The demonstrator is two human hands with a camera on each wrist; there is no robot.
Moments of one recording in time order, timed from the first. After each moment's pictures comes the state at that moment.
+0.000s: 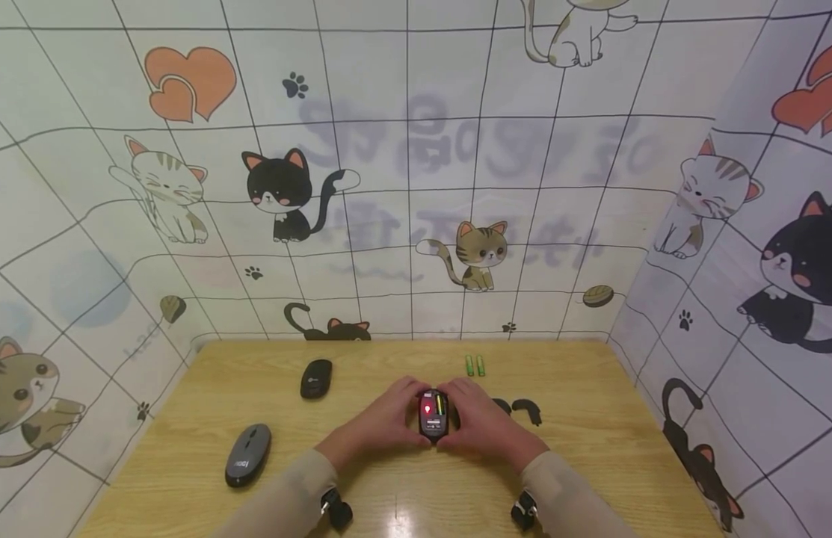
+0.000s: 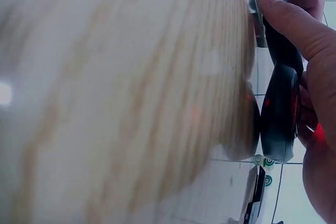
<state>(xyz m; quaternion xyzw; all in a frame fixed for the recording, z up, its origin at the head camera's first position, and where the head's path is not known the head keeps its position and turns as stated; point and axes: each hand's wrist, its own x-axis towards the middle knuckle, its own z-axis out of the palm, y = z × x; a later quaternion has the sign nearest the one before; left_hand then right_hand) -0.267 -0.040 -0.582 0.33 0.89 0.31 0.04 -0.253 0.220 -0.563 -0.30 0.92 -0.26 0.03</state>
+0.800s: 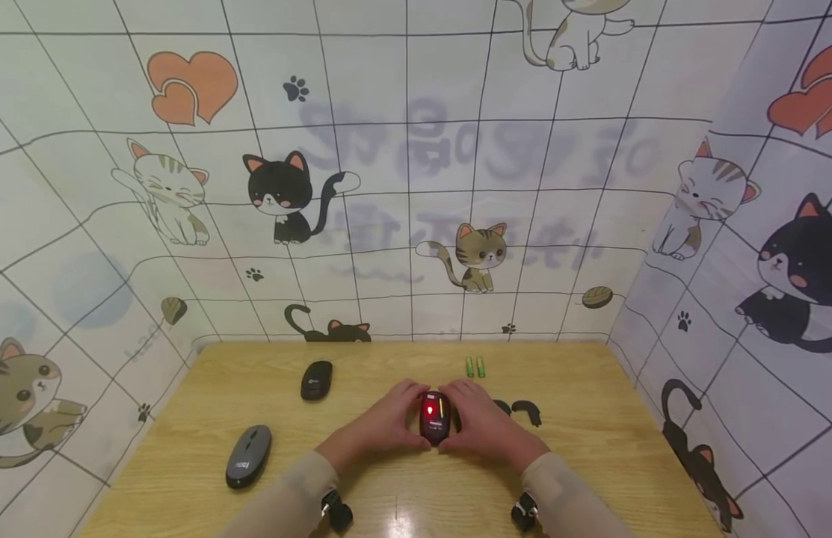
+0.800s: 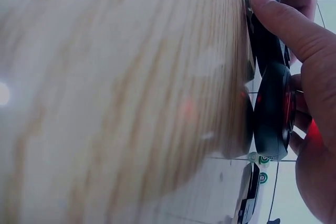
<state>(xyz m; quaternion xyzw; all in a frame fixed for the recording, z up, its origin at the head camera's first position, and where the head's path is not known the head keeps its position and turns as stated) -0.266 -0.038 -0.584 0.32 0.90 0.29 0.05 -0.254 0.221 -0.562 -0.30 0.93 -0.23 0.04</state>
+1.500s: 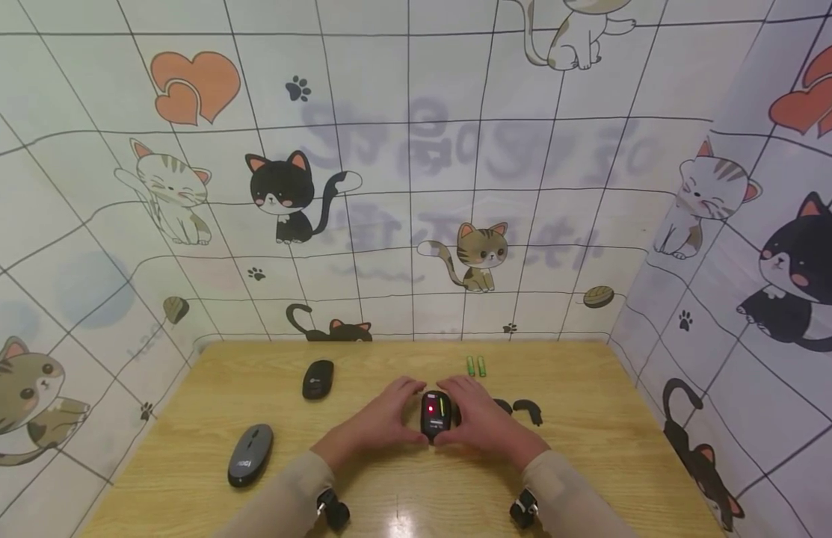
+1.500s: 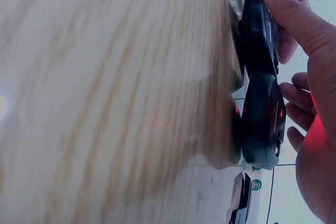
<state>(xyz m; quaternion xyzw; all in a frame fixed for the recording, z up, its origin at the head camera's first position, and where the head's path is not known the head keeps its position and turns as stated) -0.267 -0.050 -0.580 0.32 0.90 0.30 0.05 -0.251 0.216 -0.552 -0.30 0.91 -0.28 0.04</state>
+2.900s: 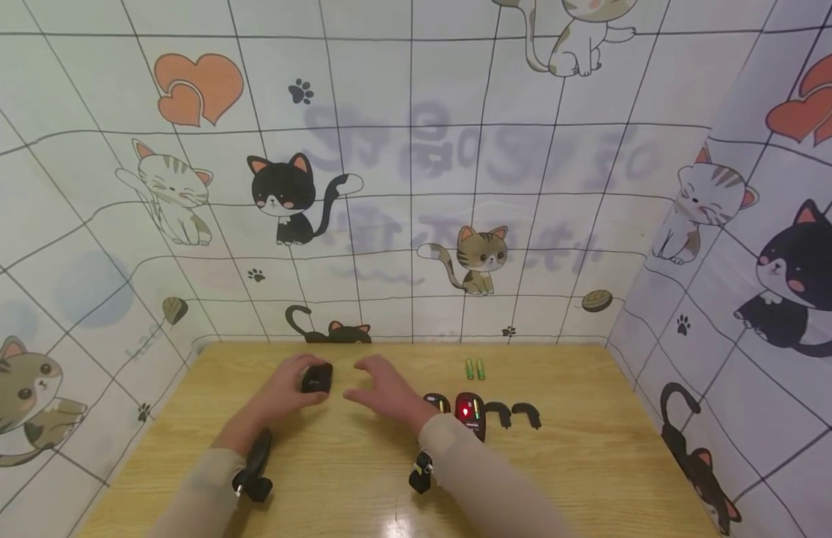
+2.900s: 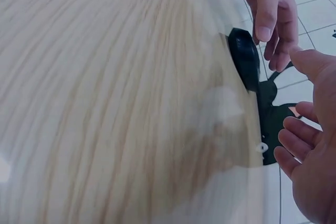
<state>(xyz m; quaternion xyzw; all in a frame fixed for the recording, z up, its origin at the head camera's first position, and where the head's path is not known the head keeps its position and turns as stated) -0.294 -0.238 -0.565 0.18 0.92 0.34 -0.02 -0.297 0.052 -0.547 -0.28 0.86 -0.42 0.09</state>
